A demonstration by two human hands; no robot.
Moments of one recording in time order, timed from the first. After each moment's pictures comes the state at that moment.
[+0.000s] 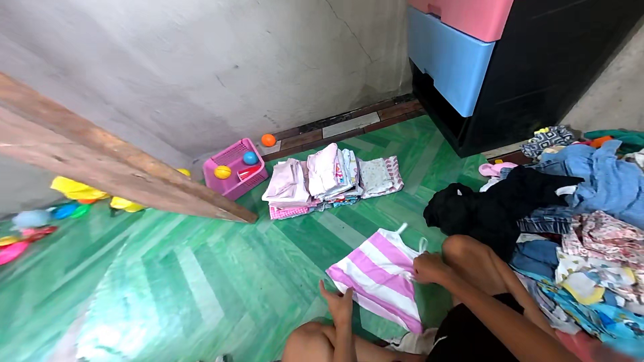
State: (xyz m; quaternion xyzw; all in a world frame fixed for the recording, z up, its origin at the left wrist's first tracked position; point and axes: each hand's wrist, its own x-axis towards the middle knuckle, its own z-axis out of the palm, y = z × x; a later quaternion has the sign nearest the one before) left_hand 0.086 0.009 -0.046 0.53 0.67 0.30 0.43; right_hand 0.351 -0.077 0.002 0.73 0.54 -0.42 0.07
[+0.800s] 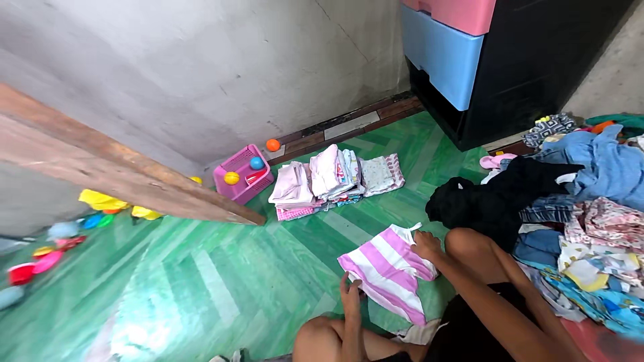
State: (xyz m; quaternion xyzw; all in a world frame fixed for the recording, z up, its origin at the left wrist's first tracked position) left_hand 0.095 0.007 -0.049 0.45 0.64 0.30 0.55; right_hand 0.368 -0.048 -0.030 0.83 0.38 -0.40 -0.09
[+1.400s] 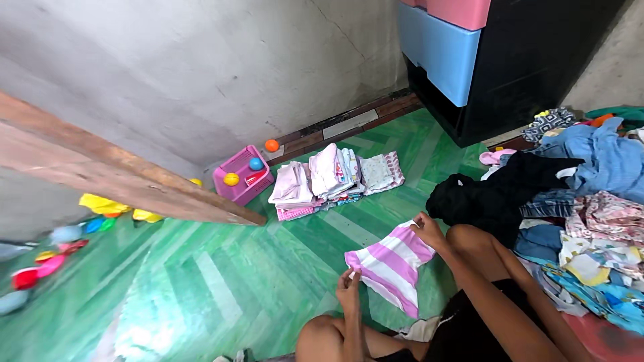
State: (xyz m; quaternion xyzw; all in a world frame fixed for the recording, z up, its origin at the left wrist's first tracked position) left_hand 0.095 0.013 -0.048 0.50 0.57 0.41 0.51; right_hand 0.387 -0.052 -0.030 0.77 0.31 -0.34 -0.45
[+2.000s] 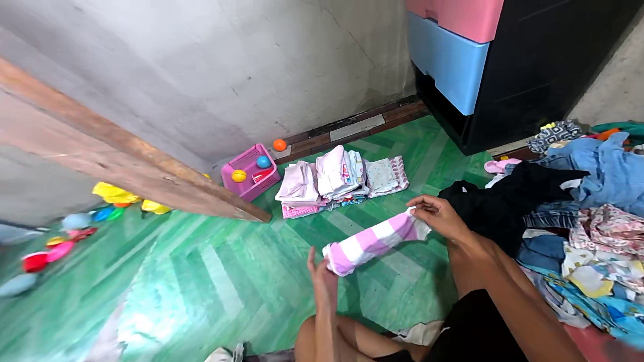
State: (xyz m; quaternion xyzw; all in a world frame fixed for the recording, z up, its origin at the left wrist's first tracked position) left_hand 0.090 0.036 0.079 0.44 0.44 0.48 0.62; right_hand 0.393 -0.080 0.119 0.59 0.44 -0.30 -0.60
